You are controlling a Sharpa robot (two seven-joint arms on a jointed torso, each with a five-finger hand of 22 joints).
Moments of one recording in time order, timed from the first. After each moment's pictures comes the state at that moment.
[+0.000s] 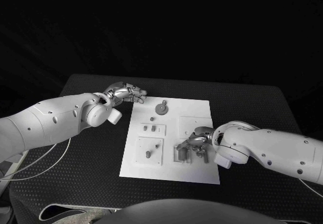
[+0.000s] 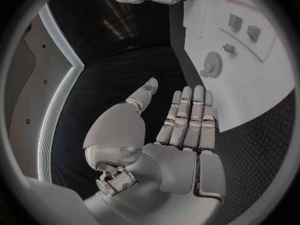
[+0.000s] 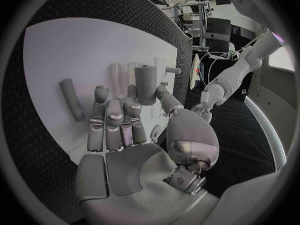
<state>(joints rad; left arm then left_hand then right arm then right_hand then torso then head) 1.19 -0.75 -0.11 1.14 -0.28 -0.04 0.23 0.99 -0.03 0.41 -0.27 0.06 0.83 0.19 0.30 0.43 1.05 0.17 0.14 0.07 0.81 0.15 0.54 0.37 0.01 0.74 0.06 0.07 0.84 1.12 -0.72 -0.16 1.56 -0.85 -0.07 -0.51 0.74 -0.01 0.50 -0.29 0.05 1.05 0.07 0.31 0.64 1.21 -0.04 1.16 1.05 1.16 -0.13 1.37 1.07 0.25 1.01 0.05 0.74 1.31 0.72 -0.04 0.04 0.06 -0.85</state>
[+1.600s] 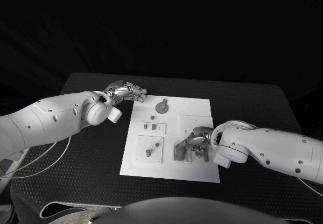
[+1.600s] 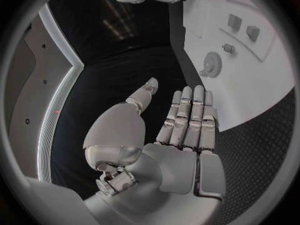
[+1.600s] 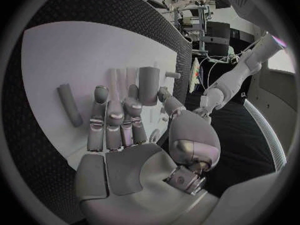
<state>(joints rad) 1.19 -0.75 -0.11 1.14 -0.28 -0.03 0.23 0.99 -0.03 0.41 -0.27 0.06 0.83 0.19 0.30 0.43 1.05 0.17 0.14 0.07 0.81 0.15 0.54 0.38 0.01 0.74 0.06 0.07 0.84 1.12 -0.71 -0.16 1.56 -0.86 -0.04 -0.51 0.66 -0.11 0.55 -0.23 0.05 1.05 0.07 0.28 0.65 1.21 -0.03 1.16 1.04 1.14 -0.13 1.39 1.03 0.25 1.01 0.05 0.74 1.31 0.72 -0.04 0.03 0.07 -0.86</state>
